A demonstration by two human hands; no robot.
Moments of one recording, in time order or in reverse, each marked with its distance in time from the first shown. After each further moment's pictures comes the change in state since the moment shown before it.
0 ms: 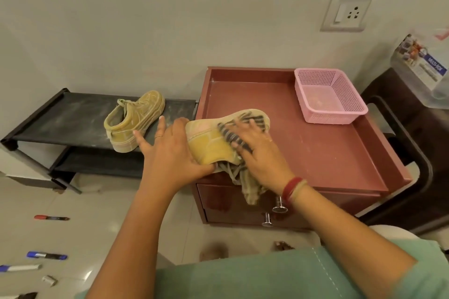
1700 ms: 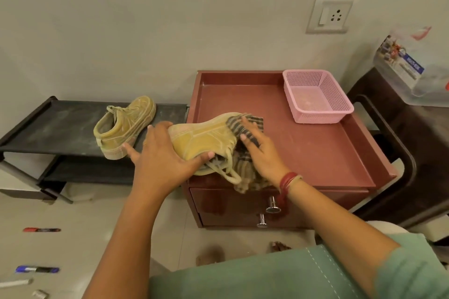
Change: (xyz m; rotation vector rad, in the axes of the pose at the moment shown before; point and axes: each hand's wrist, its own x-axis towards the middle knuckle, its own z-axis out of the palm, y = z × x) left_hand 0.000 -0.003 0.001 -0.176 0.049 -0.102; right_hand -0.001 0.012 -0.005 0.512 0.150 0.166
